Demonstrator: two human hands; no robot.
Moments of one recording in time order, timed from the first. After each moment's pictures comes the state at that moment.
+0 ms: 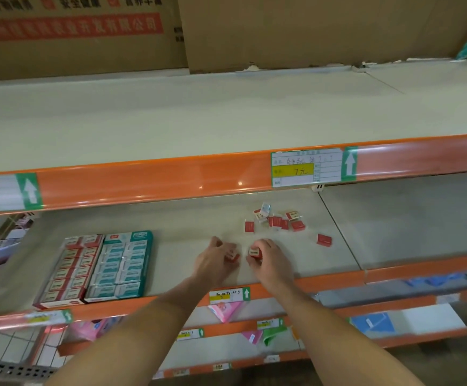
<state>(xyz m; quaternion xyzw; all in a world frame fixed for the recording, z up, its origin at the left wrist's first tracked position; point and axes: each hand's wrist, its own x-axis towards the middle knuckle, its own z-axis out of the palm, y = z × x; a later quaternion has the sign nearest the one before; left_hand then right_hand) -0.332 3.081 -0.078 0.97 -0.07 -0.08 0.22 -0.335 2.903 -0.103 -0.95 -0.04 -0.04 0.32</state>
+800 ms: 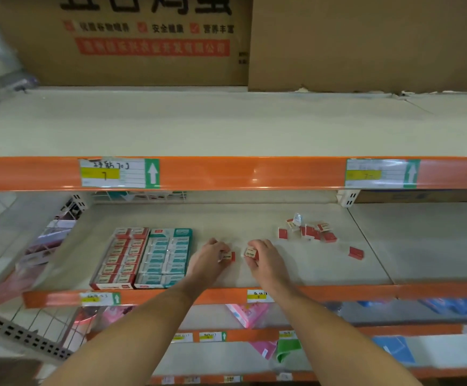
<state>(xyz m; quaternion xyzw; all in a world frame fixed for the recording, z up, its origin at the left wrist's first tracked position) -0.355 3.177 -0.060 0.96 -0.02 -0.01 0.26 -0.343 2.996 -0.082 -0.94 -0.10 -0.04 0.32</state>
